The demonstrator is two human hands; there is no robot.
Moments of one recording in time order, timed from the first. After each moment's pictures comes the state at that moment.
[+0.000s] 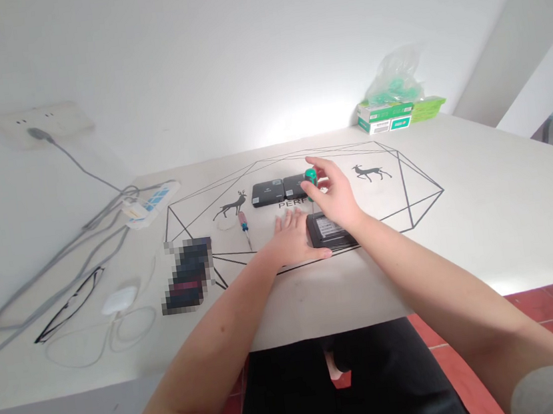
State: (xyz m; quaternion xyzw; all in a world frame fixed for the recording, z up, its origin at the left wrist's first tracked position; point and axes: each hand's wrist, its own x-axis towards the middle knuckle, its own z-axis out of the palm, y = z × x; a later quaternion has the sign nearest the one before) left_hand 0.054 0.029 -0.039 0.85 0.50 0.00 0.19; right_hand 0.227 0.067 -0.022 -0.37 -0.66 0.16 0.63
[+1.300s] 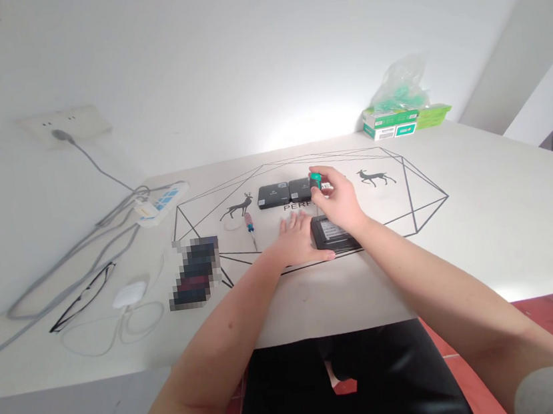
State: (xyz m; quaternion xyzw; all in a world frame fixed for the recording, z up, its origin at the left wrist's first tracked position) left_hand 0.053 0.029 -0.040 0.84 0.50 0.00 0.19; right_hand 0.222 0.061 -0.019 -0.38 -0.66 0.16 0.63
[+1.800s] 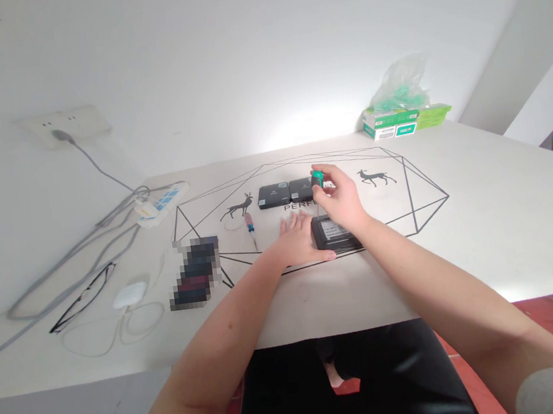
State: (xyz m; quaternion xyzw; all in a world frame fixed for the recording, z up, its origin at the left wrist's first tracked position) left_hand 0.053 0.030 -0.041 0.85 0.50 0.00 0.19; right_hand 0.225 0.062 -0.019 -0.37 -0.65 0.18 0.64
